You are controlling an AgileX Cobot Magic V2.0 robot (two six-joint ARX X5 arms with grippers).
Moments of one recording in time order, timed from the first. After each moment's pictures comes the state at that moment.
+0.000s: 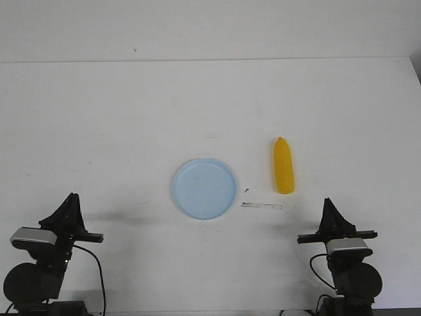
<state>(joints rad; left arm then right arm) 0.01 0.17 0.35 0.01 0.10 -0.01 0.01 0.00 0.01 0.07 -0.05 0.00</state>
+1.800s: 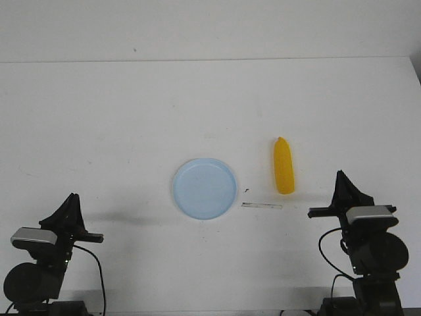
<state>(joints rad) 0.01 0.17 0.35 0.01 0.10 -0.01 0.02 0.45 0.48 0.00 -0.05 0.09</state>
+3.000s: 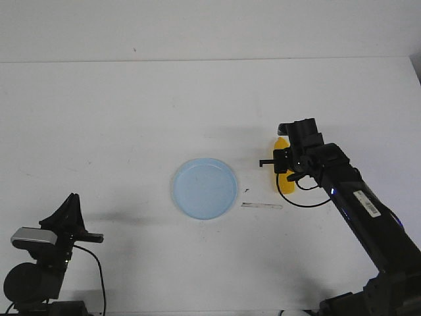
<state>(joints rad) 0.01 0.17 0.35 0.01 0.10 -0.01 0.24 1.56 1.30 -0.80 0.03 0.25</state>
